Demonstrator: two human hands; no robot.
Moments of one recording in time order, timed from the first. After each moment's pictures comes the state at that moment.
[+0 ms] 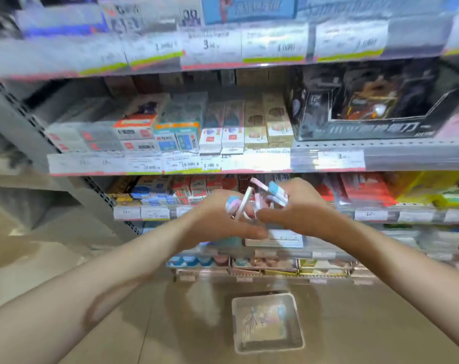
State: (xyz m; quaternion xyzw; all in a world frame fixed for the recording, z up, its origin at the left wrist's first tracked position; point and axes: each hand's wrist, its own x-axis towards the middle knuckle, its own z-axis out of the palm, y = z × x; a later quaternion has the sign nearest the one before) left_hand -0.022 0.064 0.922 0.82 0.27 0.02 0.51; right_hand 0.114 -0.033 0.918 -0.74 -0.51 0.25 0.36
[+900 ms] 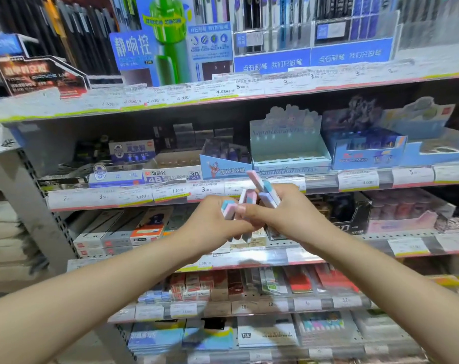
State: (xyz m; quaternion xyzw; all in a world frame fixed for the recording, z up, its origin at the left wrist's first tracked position) left_hand -0.007 0.030 1.098 0.83 0.17 0.22 0.48; right_hand 0.110 -0.065 1.098 -0.60 -0.53 0.21 0.57
